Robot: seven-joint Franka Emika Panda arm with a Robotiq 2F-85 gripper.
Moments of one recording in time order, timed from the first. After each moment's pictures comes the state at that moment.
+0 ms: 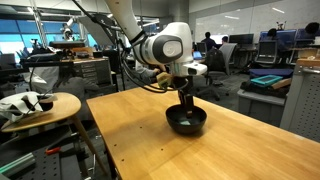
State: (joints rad) arm 0.08 0.50 -0.16 -2.06 -0.02 2.63 0.51
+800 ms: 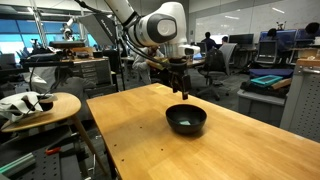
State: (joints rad) arm 0.08 0.36 -0.11 -2.08 -0.03 2.52 0.29
